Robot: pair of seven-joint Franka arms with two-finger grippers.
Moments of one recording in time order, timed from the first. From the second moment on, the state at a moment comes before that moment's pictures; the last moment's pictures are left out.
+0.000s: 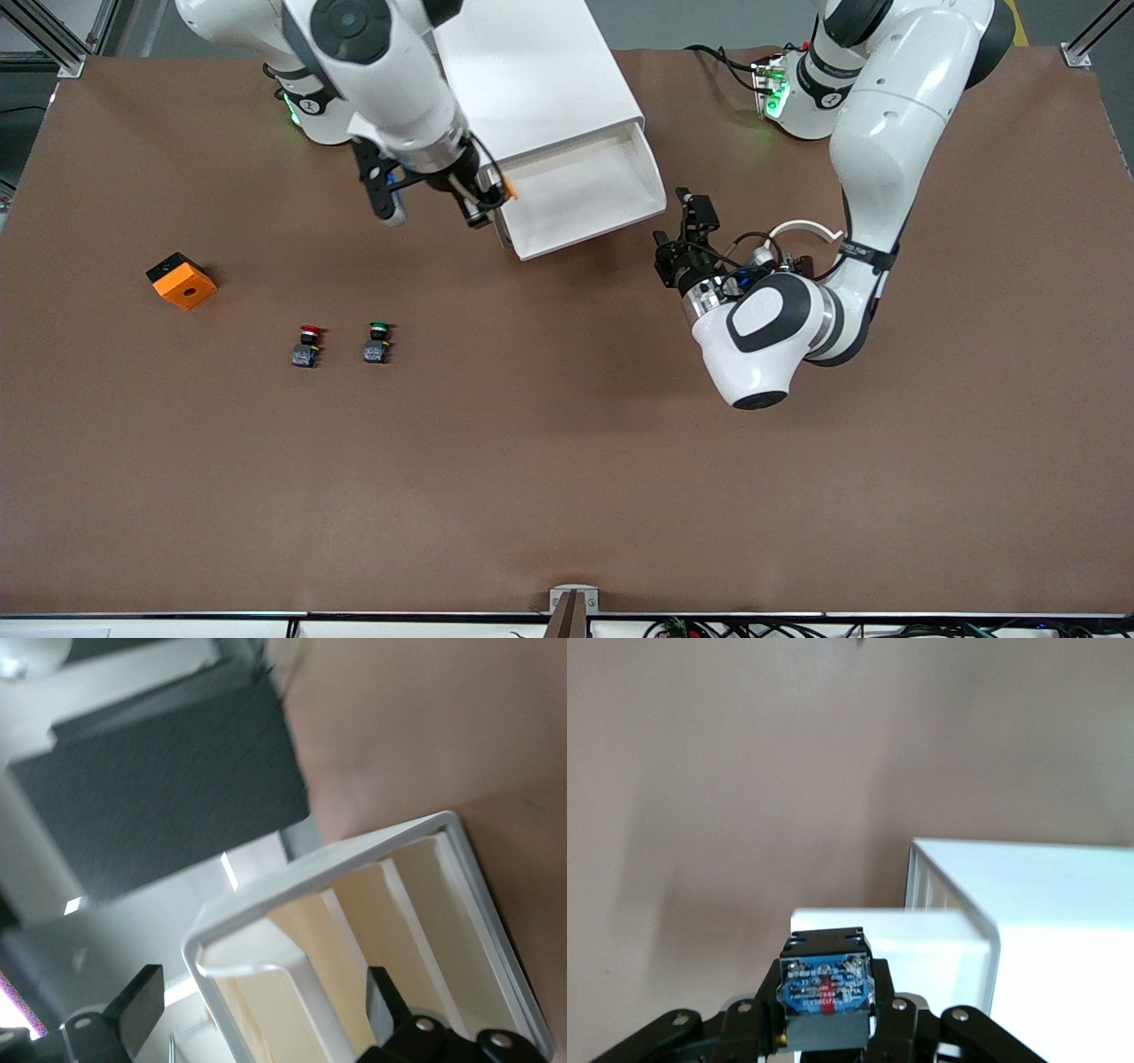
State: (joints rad) left arm -0.26 0.78 -0.21 -1.29 -0.61 1.05 -1.84; right arm 0.73 0.12 -0.02 -1.70 0.18 1.84 1.88
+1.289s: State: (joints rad) left arm -0.24 0.65 -0.20 -1.32 -0.12 1.47 -0.97; right arm 1.04 0.38 -0.03 -1.61 0.15 1.99 2.35
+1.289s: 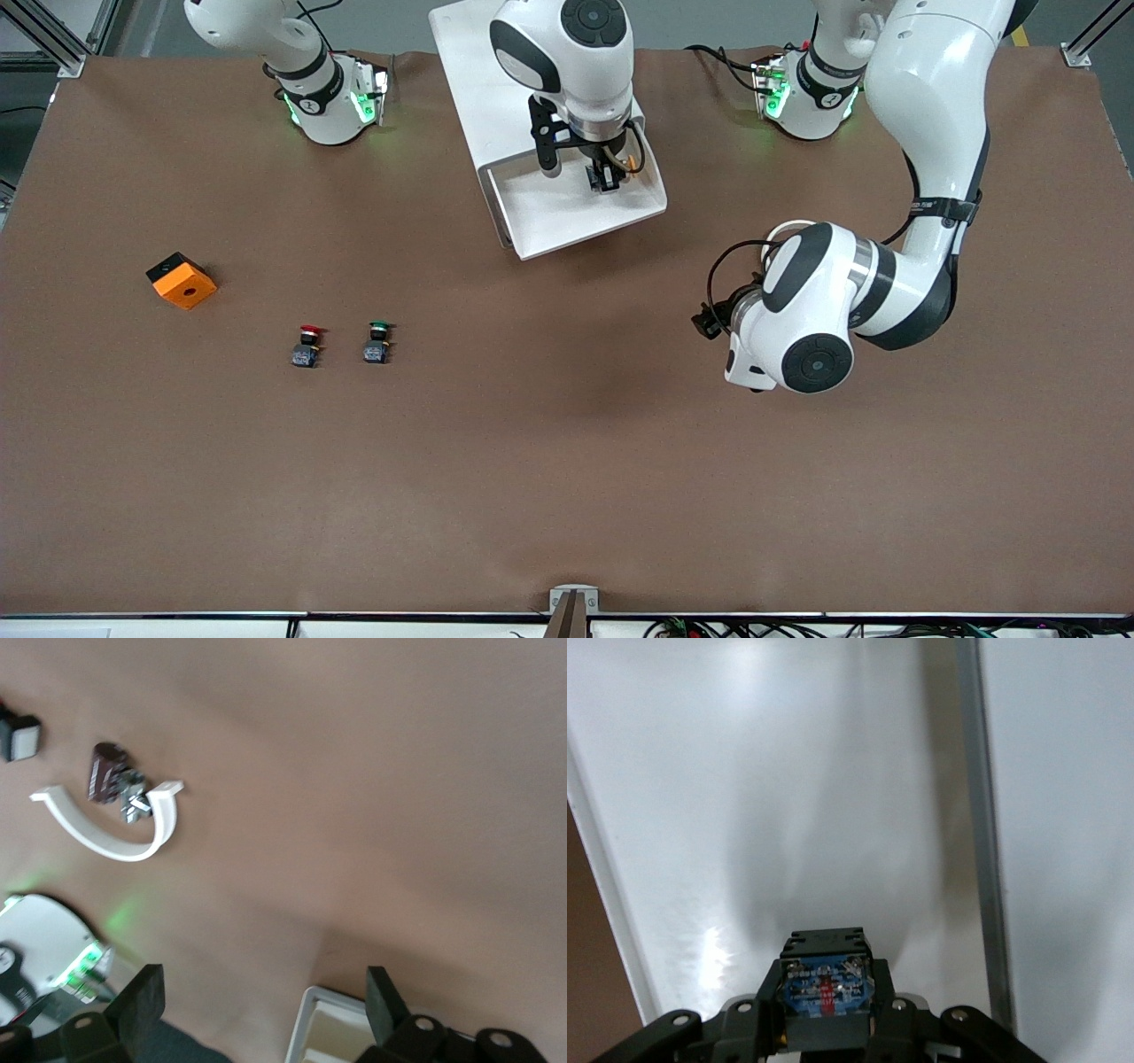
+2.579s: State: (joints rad) left arm -0.33 0.58 -0.26 -1.32 -0.03 1.70 -0.93; right arm 0.95 0.41 -0.05 -1.42 0.13 1.79 2.23
